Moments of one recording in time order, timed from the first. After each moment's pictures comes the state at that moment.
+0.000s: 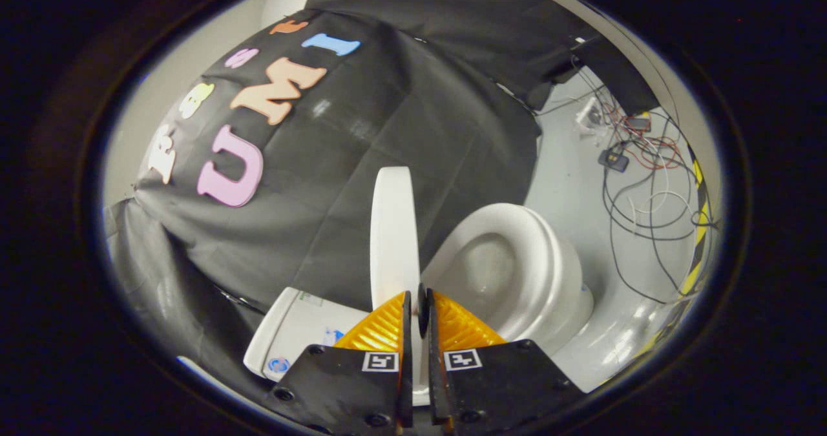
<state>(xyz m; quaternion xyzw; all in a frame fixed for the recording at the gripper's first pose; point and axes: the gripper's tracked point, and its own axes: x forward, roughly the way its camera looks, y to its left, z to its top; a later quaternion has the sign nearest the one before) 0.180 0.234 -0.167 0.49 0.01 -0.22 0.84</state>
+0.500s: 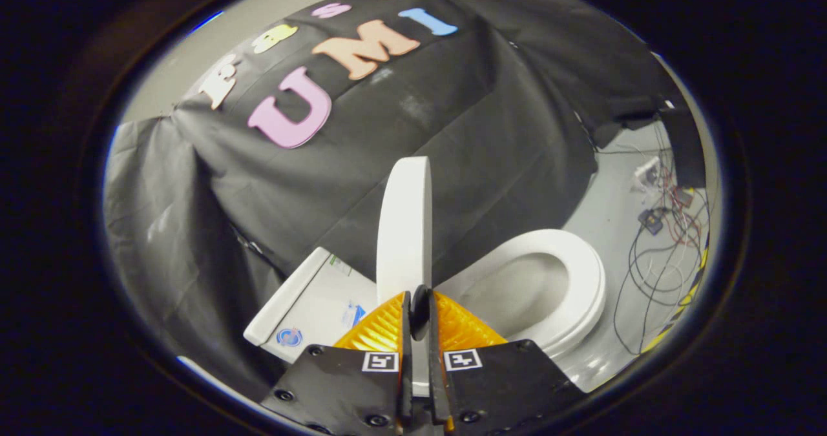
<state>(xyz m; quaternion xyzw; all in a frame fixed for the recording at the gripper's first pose) 0.213 0.290 -0.098 0.35 0.06 -0.15 0.92</state>
